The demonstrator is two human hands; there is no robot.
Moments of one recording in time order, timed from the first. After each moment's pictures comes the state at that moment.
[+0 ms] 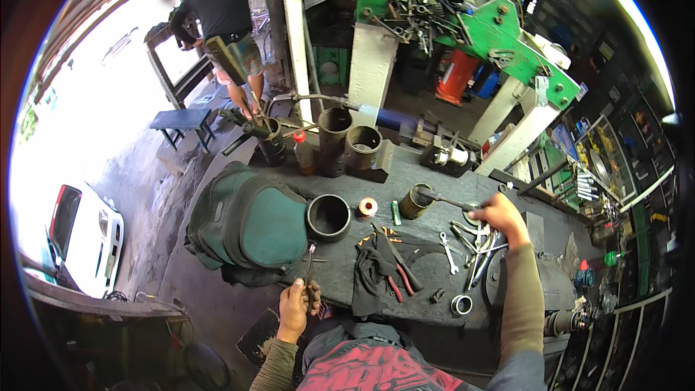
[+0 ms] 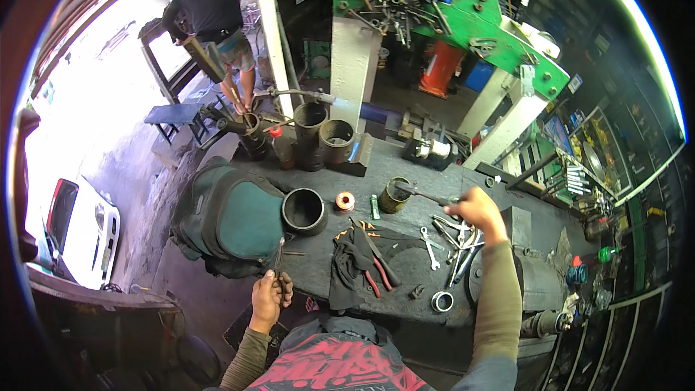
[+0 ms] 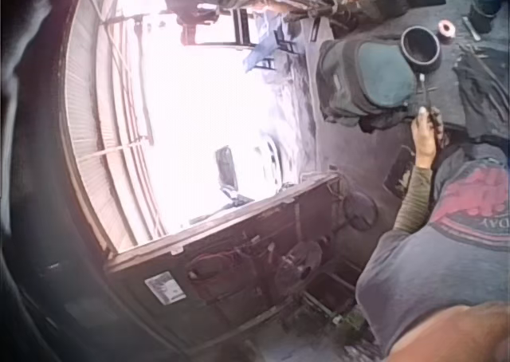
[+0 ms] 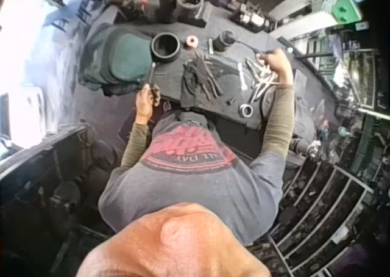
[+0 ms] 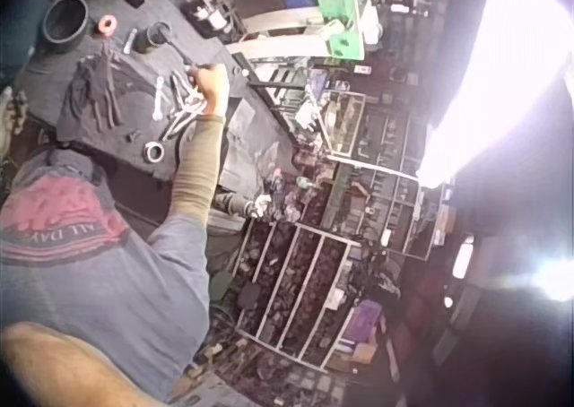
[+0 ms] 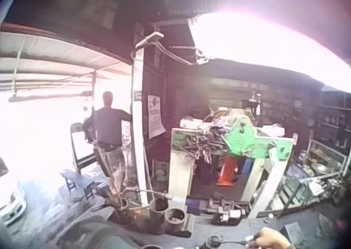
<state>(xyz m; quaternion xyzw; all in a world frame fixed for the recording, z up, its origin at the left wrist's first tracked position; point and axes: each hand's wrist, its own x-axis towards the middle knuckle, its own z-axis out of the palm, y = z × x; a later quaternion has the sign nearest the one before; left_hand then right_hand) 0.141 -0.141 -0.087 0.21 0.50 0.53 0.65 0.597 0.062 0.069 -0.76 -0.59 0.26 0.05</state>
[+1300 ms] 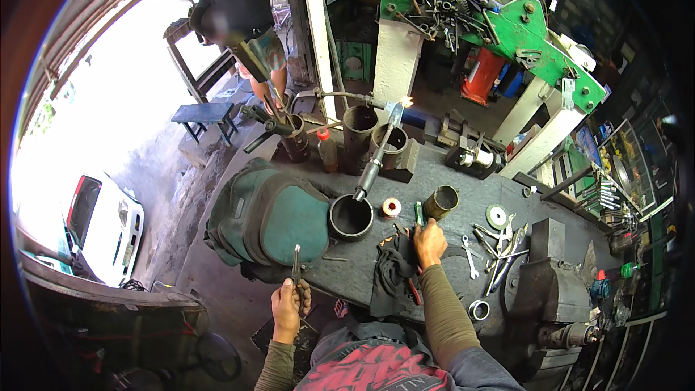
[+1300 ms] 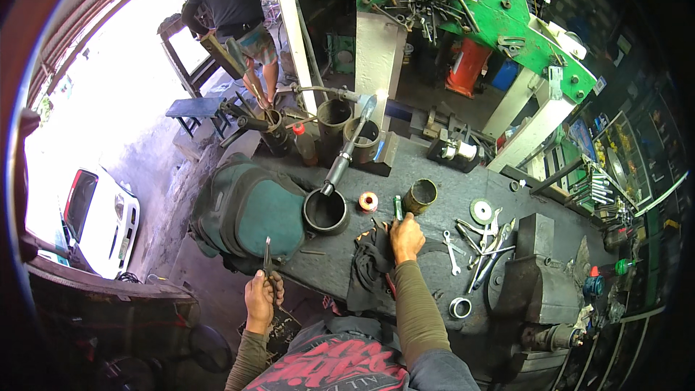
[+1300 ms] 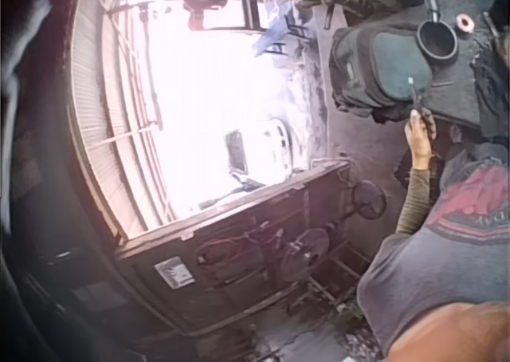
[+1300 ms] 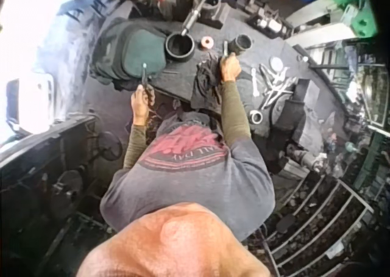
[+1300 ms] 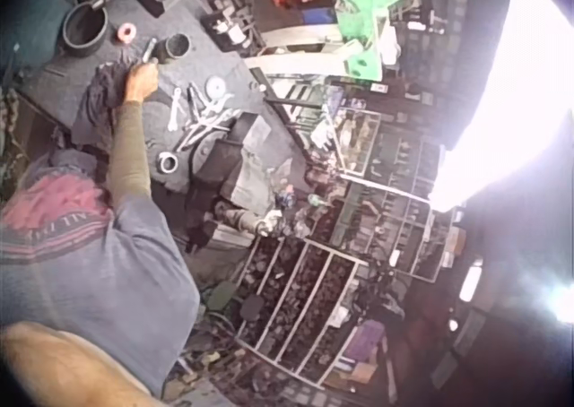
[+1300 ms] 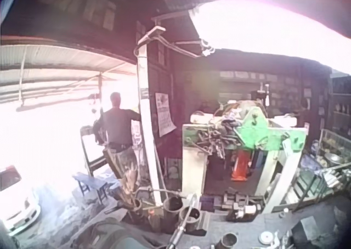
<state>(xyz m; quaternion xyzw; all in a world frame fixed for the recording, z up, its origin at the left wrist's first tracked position) 0.099 -0.151 -0.075 0.19 0.55 0.58 0.56 0.417 0.050 -0.140 -0.83 -0.53 0.12 0.16</state>
